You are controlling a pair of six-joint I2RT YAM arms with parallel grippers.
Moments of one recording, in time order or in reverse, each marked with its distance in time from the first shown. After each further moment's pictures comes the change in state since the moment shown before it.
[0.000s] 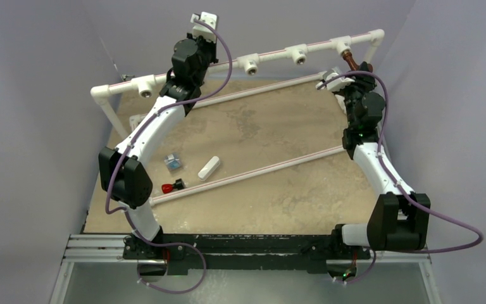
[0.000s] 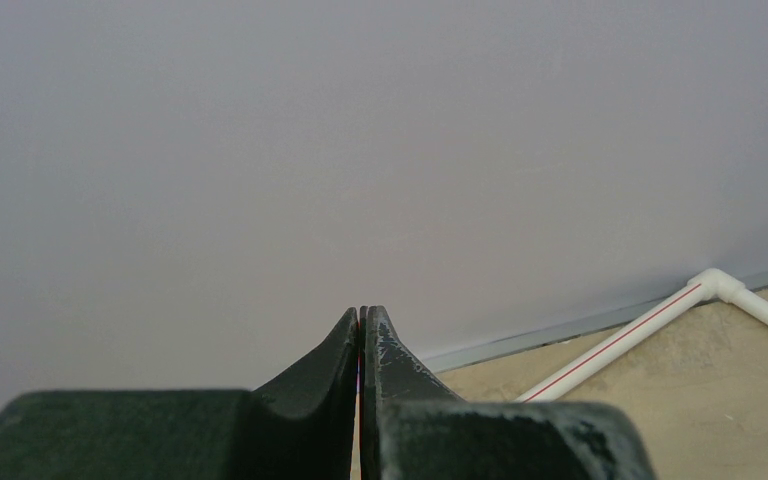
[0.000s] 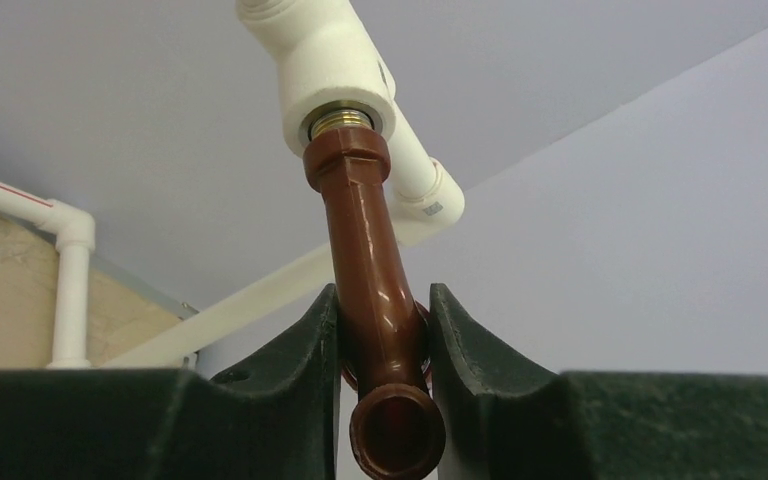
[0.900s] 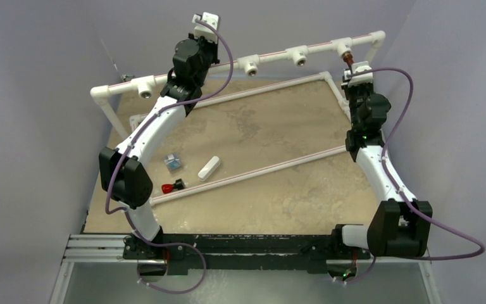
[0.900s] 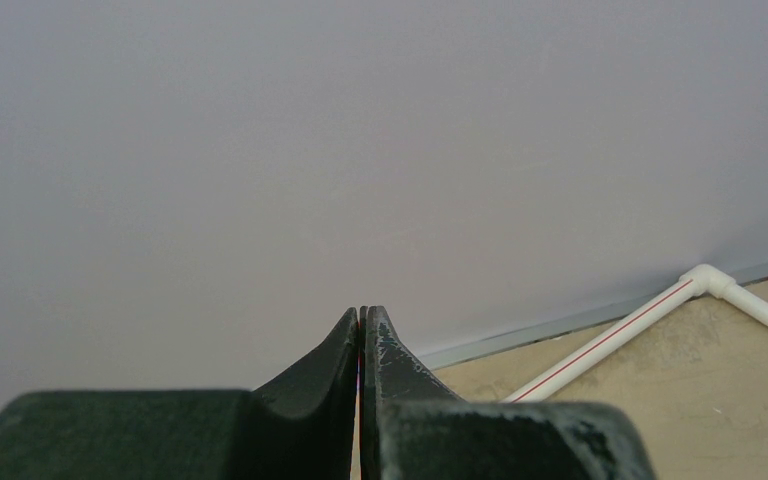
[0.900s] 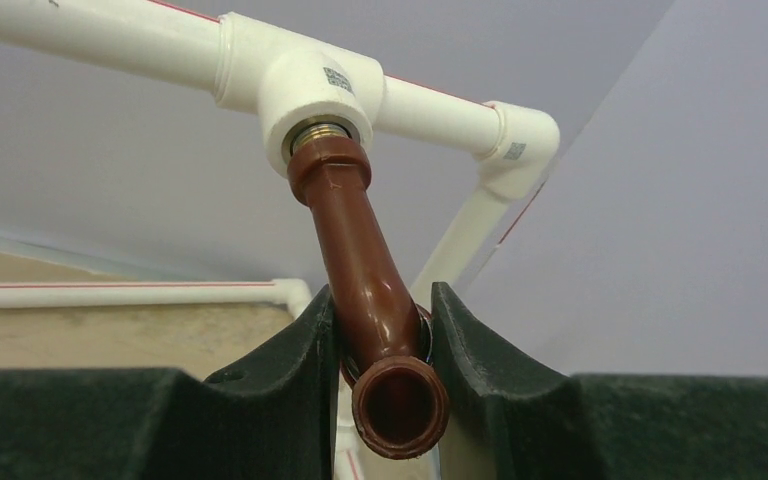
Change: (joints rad) left arm -0.007 0.000 0.002 -0.005 0.005 0.000; right arm -0.016 -0.049 -0.017 -0.027 0.017 0.643
